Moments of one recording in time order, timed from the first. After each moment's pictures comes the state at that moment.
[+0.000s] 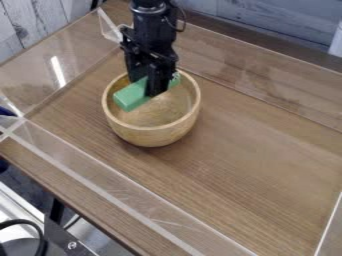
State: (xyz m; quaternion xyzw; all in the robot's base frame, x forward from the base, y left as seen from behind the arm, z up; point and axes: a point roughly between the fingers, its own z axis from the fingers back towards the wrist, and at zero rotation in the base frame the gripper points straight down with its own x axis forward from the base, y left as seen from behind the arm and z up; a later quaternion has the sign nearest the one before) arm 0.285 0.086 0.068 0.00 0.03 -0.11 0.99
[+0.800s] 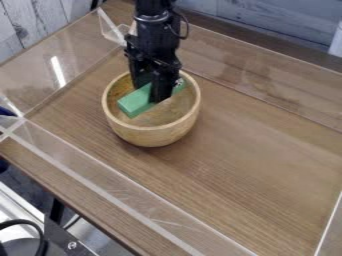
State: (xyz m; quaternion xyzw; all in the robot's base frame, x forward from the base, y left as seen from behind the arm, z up) arm 0.284 0.078 0.058 -0.01 0.03 -0.12 0.99
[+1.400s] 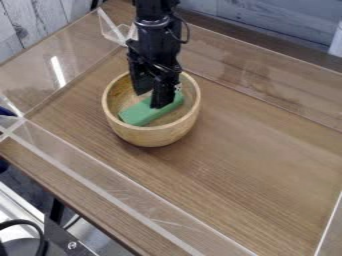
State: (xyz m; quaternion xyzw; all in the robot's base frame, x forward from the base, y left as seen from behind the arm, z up) arm 0.281 0.075 0.056 -0.02 0.04 -0.12 0.99
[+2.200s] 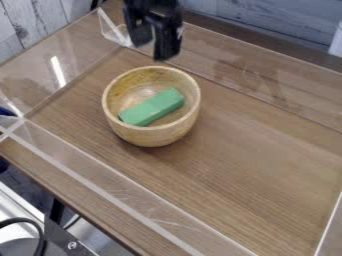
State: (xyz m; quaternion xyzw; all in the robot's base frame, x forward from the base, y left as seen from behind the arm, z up) arm 0.288 0.077 0.145 -0.02 -0.03 -0.11 0.99
